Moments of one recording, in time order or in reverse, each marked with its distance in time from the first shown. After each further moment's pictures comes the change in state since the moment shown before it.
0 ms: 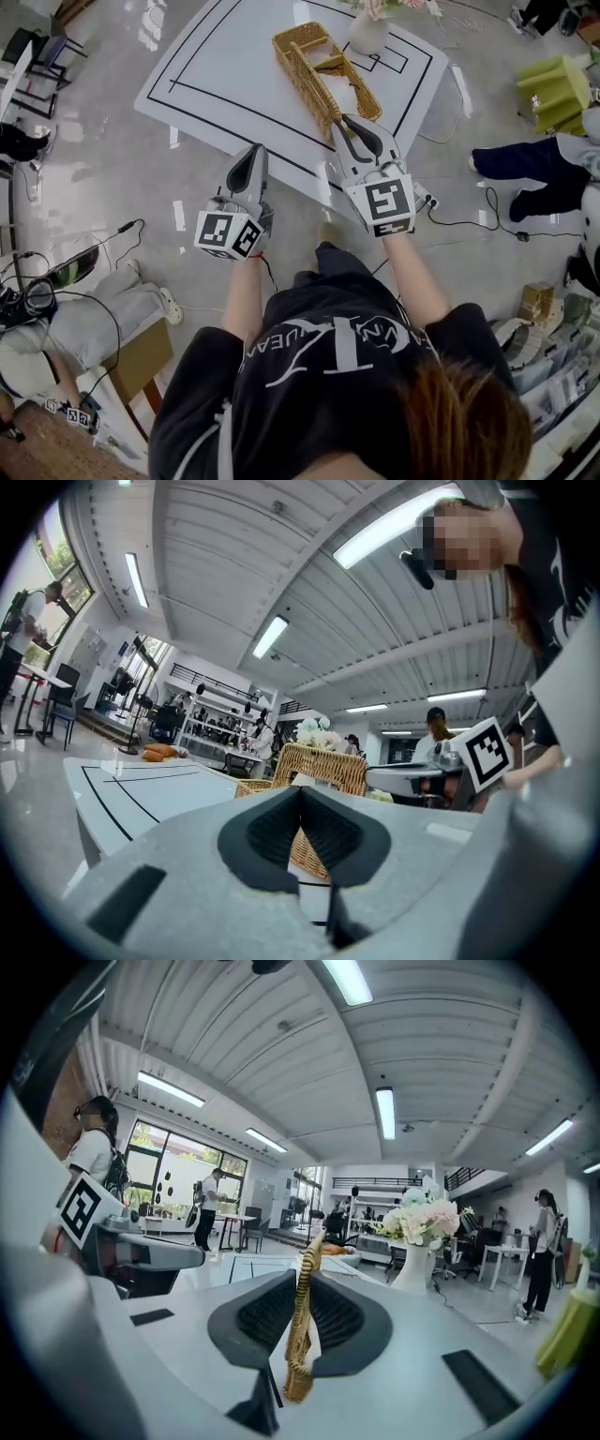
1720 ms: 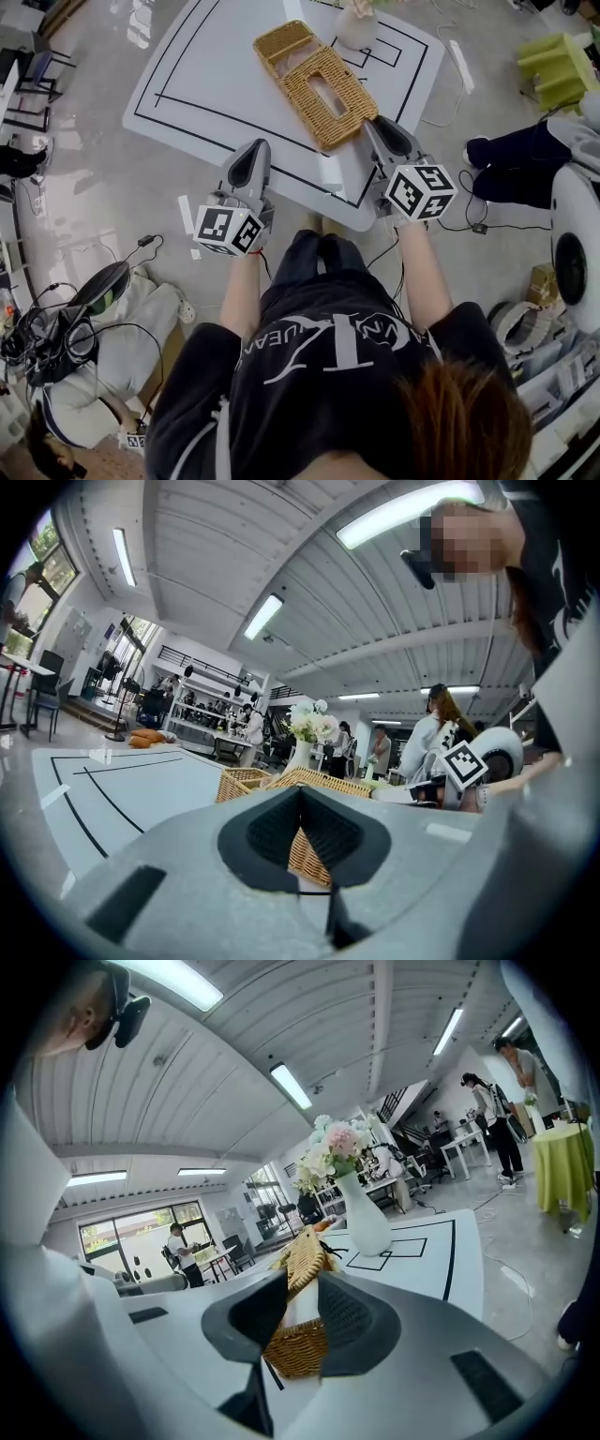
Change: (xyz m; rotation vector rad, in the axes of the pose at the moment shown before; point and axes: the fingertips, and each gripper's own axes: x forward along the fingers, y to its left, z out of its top) left arm 0.058 0.003 -0.012 -0.009 0.103 -0.074; right arm -0.002 -0.094 -0.078 0.602 0.046 -0.073
